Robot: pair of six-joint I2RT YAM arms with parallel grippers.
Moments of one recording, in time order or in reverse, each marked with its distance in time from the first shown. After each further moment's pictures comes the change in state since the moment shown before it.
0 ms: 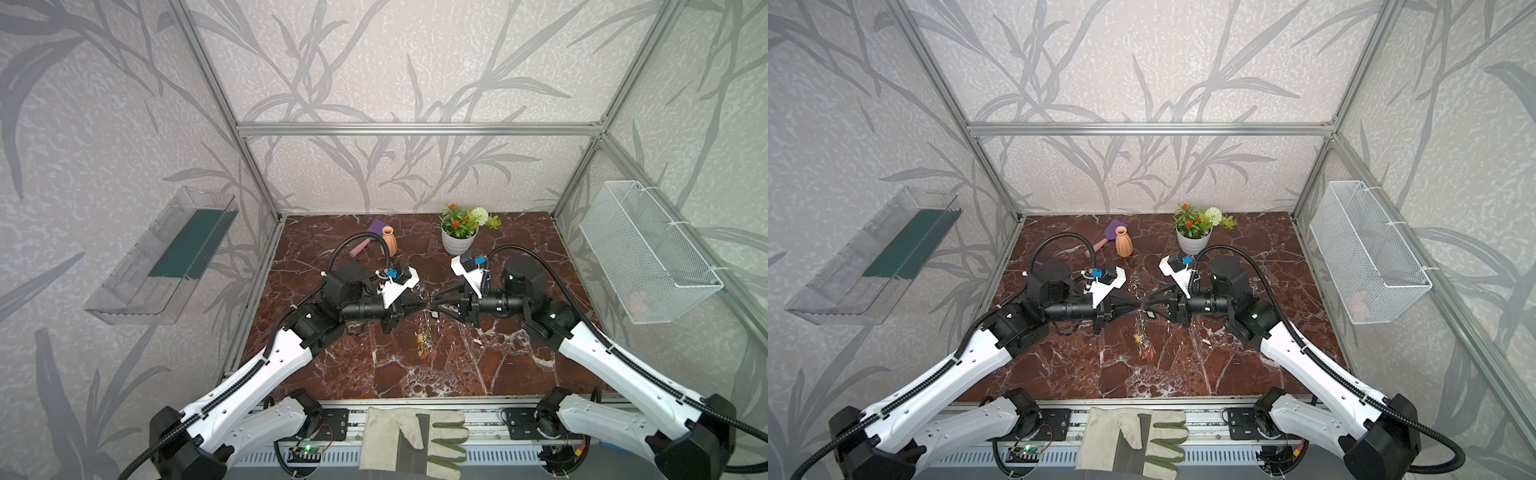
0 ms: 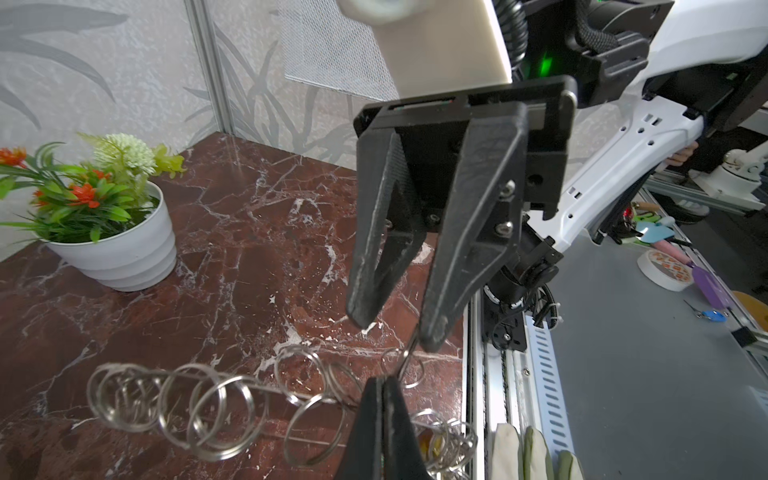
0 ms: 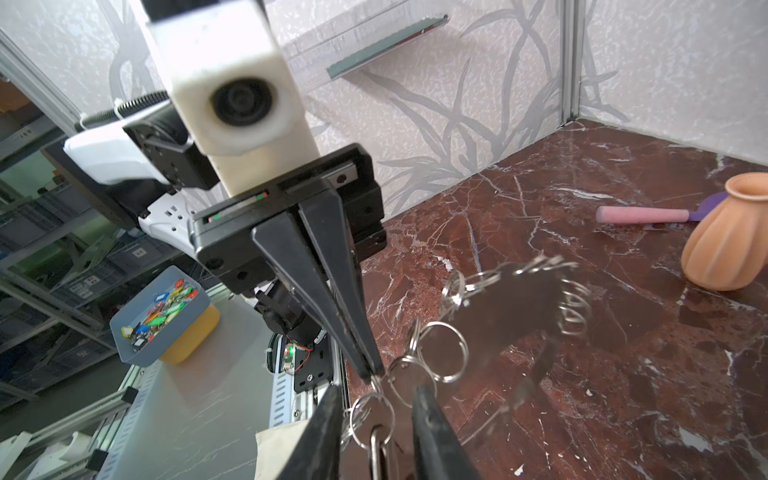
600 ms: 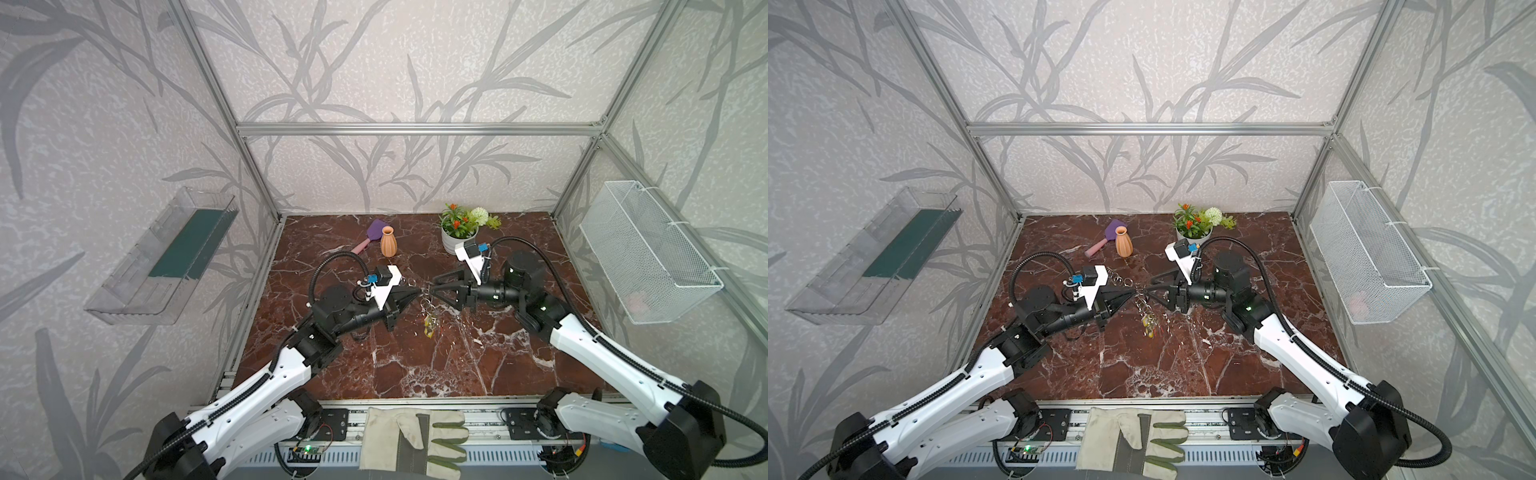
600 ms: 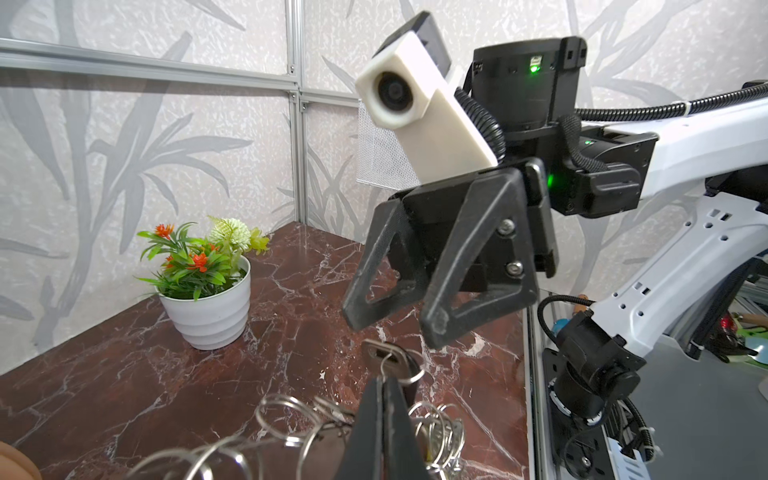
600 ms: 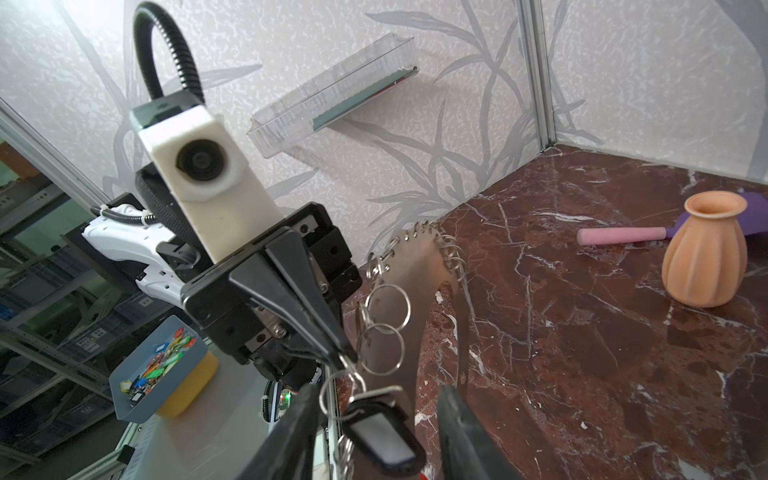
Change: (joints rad) left arm -0.025 -0.082 -0.280 0.566 -0.210 -0.176; right arm -0.066 0.101 -0.029 0.241 -0.035 0.159
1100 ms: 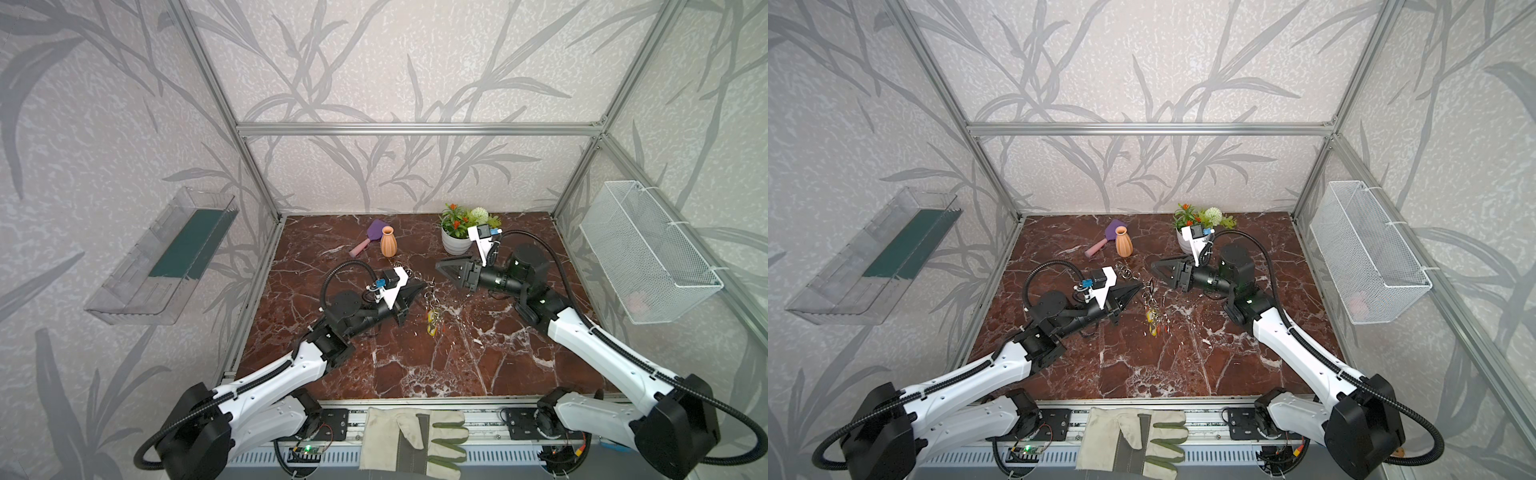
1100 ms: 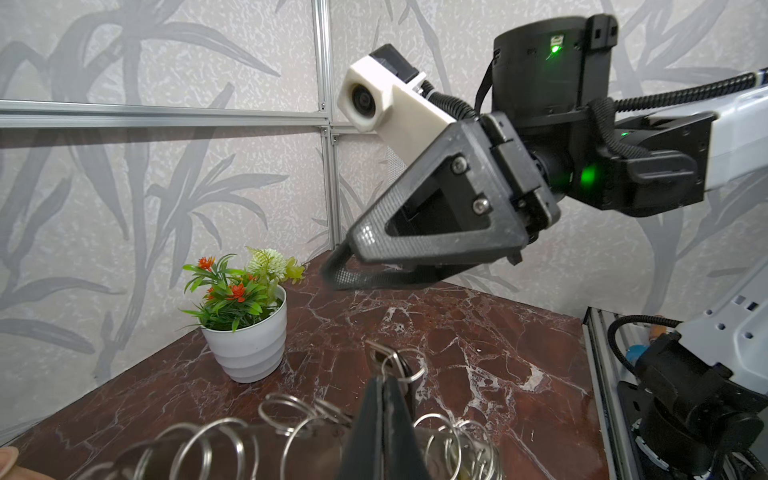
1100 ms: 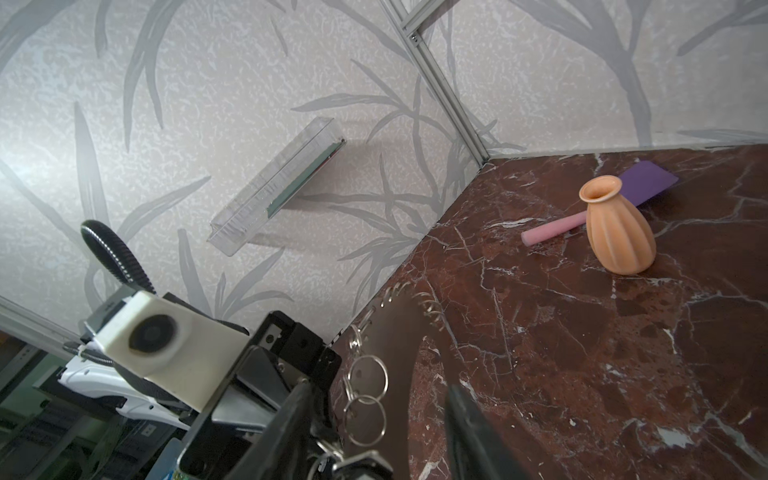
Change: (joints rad) left arm -0.044 0.158 -0.059 0.279 -0.140 0.095; right arm -0.061 0.009 0.013 0.068 0.153 0.301
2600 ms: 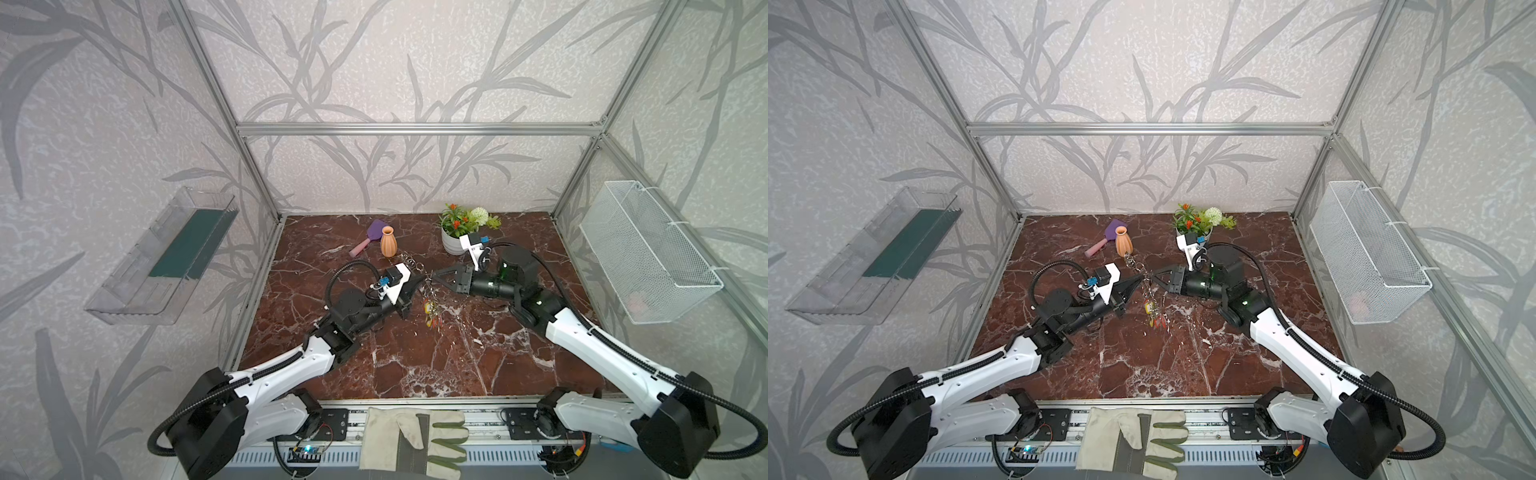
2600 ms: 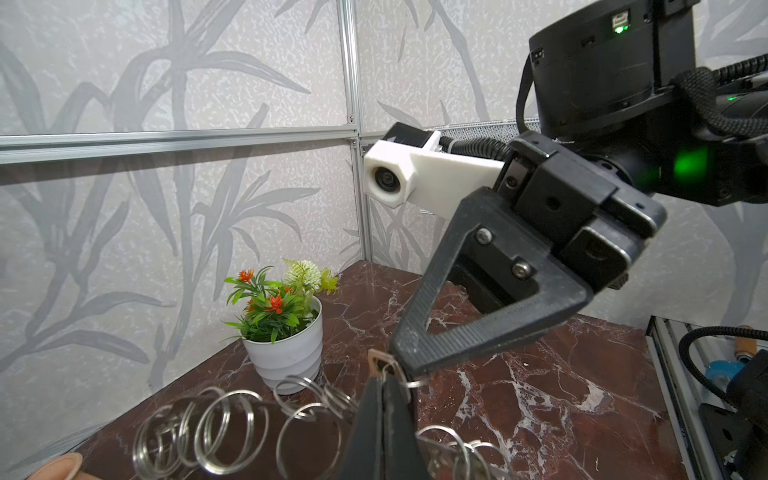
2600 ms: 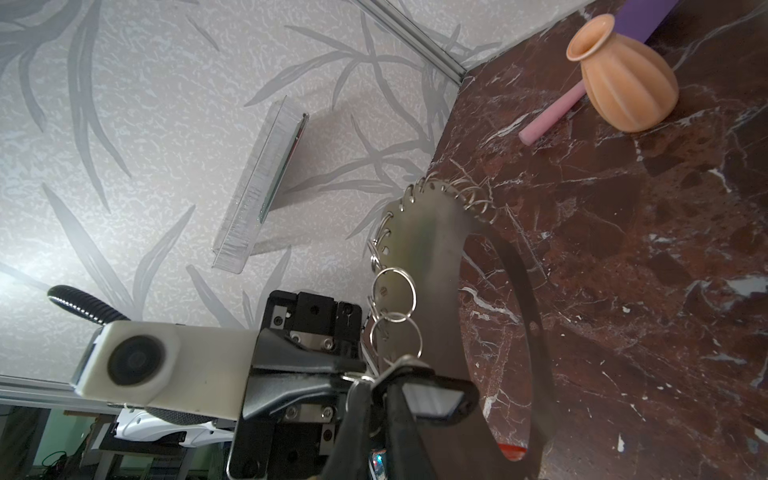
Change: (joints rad) left arm 0.000 0.070 -0.002 0.120 -0.074 0.056; right arm 0.071 0.016 0.026 -0.161 0.044 0.235
